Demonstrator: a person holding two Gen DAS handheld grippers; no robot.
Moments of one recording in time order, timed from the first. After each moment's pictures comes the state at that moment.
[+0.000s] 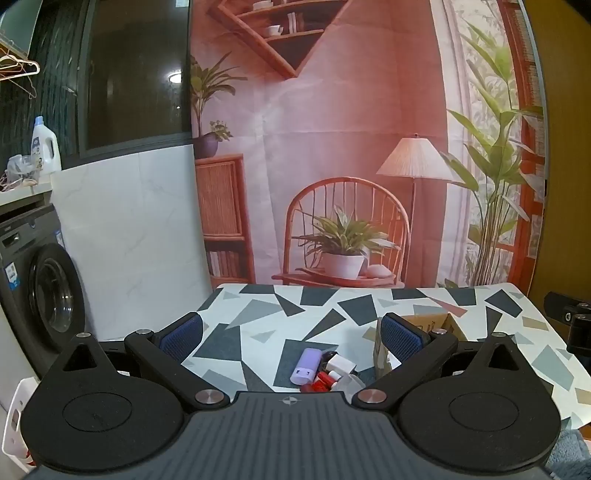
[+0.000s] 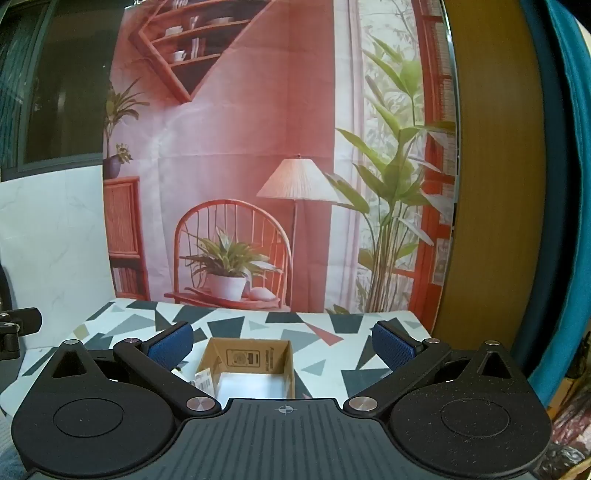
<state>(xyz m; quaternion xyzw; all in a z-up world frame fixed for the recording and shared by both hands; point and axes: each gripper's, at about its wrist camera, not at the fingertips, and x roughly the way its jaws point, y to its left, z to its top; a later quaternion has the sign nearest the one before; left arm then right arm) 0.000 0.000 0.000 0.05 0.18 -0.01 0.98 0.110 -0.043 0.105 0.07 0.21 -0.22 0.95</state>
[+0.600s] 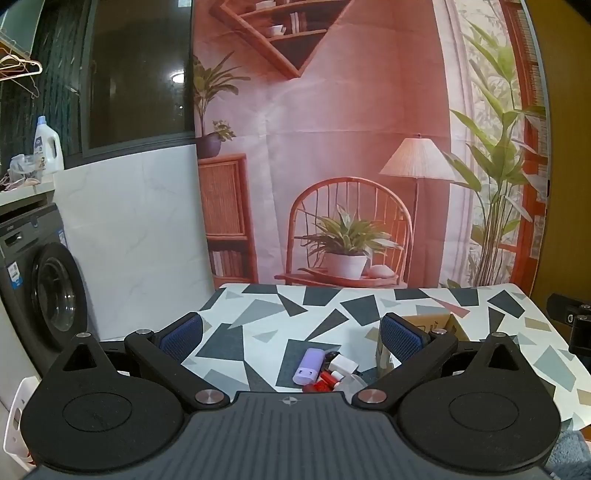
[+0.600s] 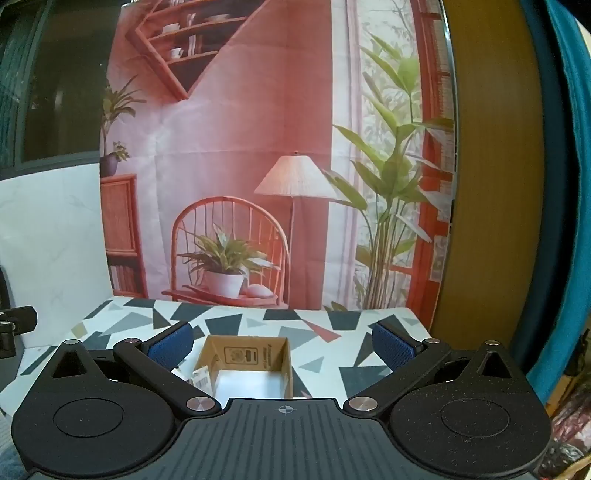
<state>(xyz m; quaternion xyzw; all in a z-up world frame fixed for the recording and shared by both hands) 0.000 0.000 0.000 0.05 0.18 -0.01 0.98 0.111 -0.043 0.106 0.07 0.22 -0.22 0.95</state>
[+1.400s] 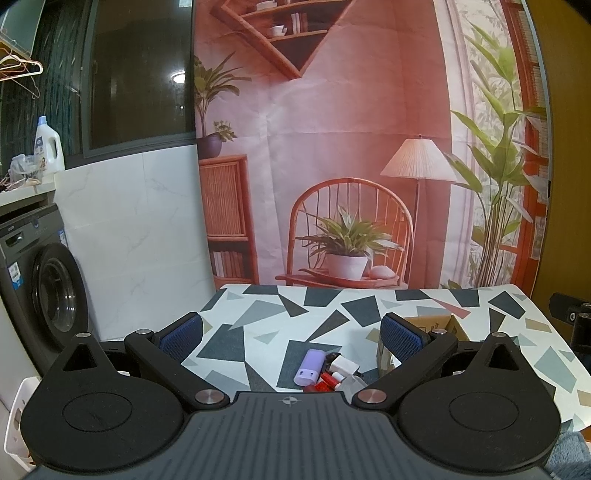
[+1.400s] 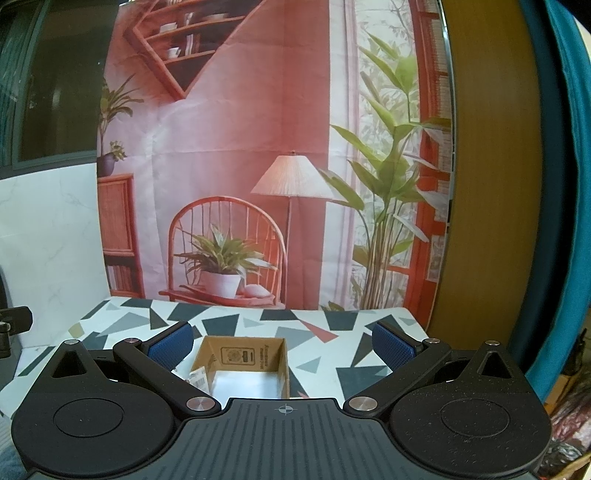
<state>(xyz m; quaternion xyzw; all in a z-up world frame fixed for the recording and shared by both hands) -0.001 0.010 0.002 0.05 0.18 -0.01 0.98 0.110 -0.044 0.105 0.07 0.22 -0.22 0.95</state>
